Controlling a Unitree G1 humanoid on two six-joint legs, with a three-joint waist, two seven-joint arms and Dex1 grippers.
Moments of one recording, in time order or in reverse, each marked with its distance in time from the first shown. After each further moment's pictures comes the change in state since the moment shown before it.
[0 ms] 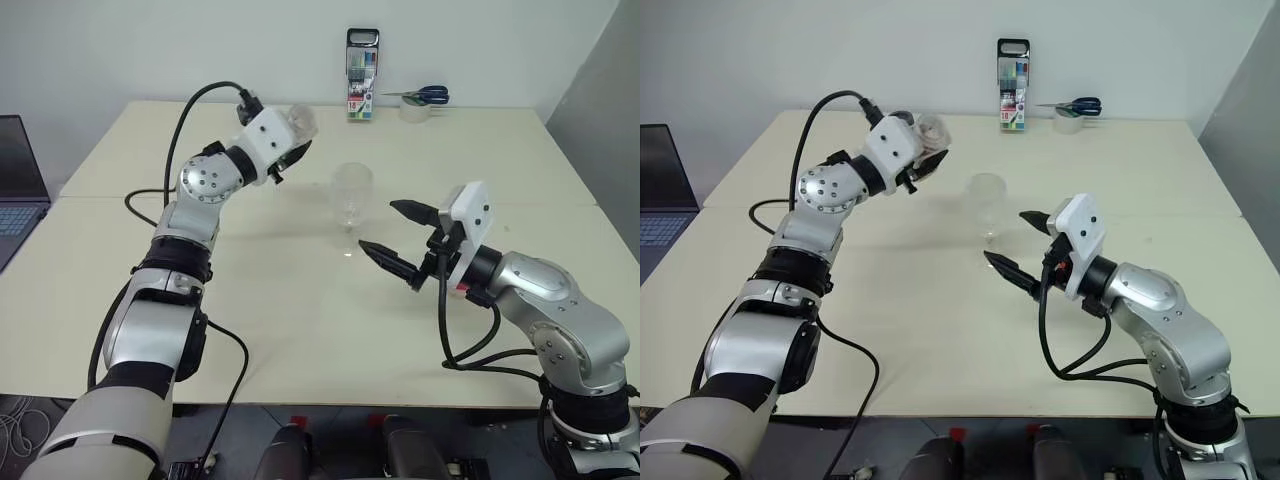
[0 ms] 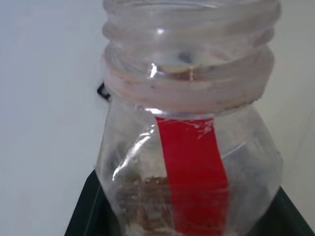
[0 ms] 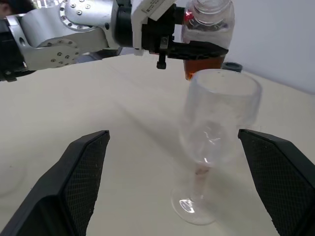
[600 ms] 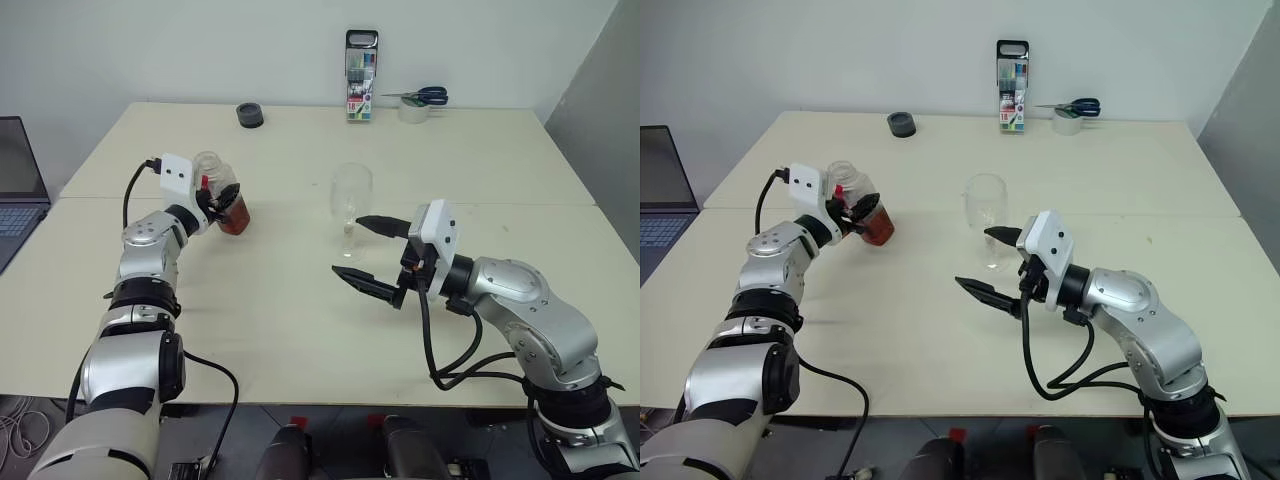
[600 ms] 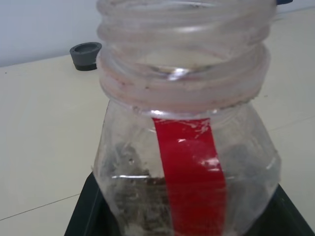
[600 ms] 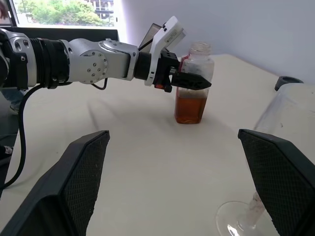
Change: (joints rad) left arm 0.211 0.058 0.339 0.139 -0.364 0.360 -0.083; right arm -0.020 0.018 0.143 0.059 -0.061 -0.133 0.156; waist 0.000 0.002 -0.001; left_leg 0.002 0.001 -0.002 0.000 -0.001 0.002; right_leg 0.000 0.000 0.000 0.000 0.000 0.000
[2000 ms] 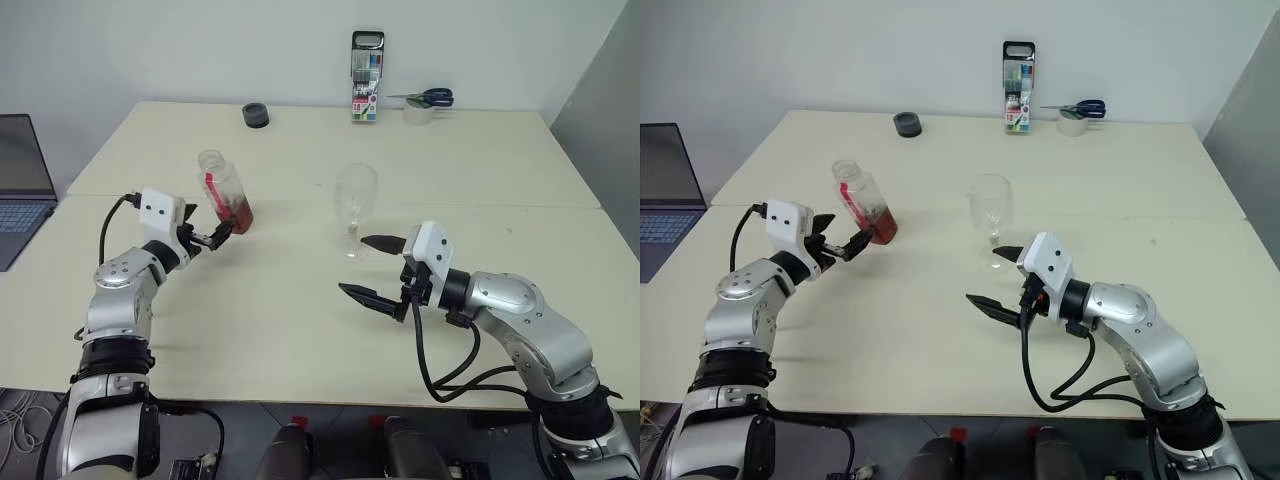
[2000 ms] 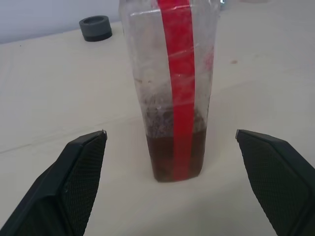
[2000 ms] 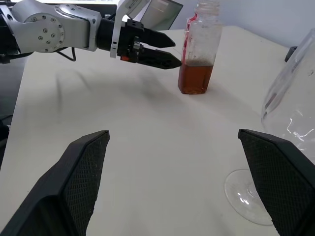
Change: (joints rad) left arm 0.358 0.051 0.035 -0.509 -0.079 0.210 0.002; right arm 0.068 -0.024 0.034 0.015 -0.075 -0.006 0.029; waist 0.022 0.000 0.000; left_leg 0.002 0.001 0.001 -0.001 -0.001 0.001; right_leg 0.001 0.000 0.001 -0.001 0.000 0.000
